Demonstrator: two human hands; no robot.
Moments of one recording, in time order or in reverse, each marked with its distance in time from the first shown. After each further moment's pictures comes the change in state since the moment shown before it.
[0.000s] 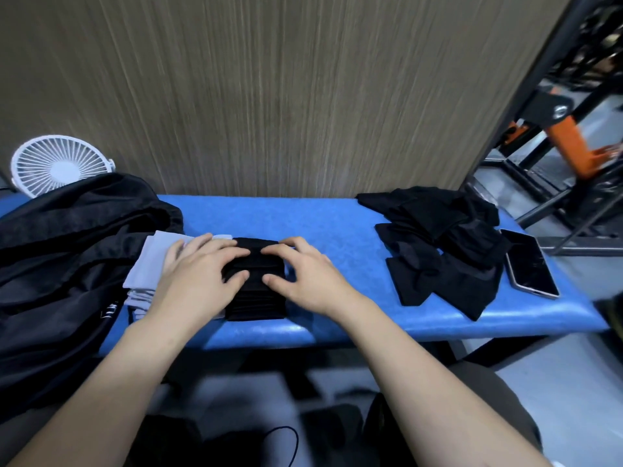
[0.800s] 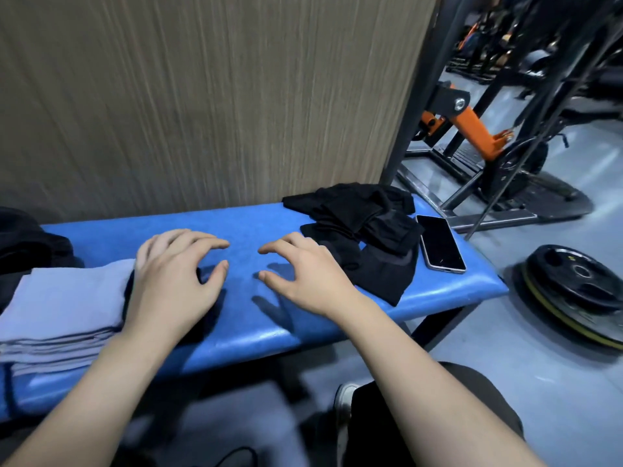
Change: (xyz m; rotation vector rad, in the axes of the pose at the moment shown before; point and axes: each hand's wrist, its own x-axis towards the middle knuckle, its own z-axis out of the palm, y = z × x) left_hand 0.020 0.096 0.015 -0.126 0.216 0.217; right_hand -0.061 0.064 -0.078 -0.118 0.199 0.087
